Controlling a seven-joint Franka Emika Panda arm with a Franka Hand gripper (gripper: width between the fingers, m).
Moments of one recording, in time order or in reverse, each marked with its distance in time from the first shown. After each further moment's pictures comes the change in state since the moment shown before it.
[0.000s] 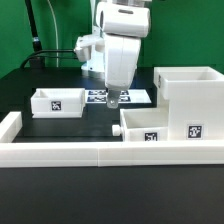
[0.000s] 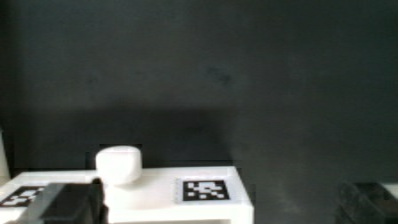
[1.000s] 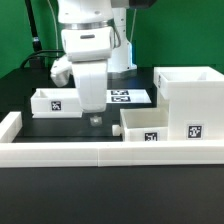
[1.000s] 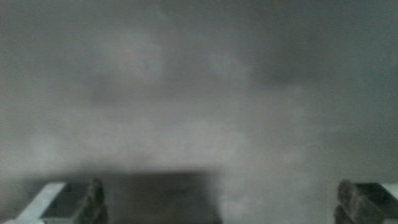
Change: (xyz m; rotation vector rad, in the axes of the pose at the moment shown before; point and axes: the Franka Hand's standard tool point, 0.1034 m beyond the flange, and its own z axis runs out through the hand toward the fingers) arm -0.018 -0.006 0.040 0.050 0.193 -0.017
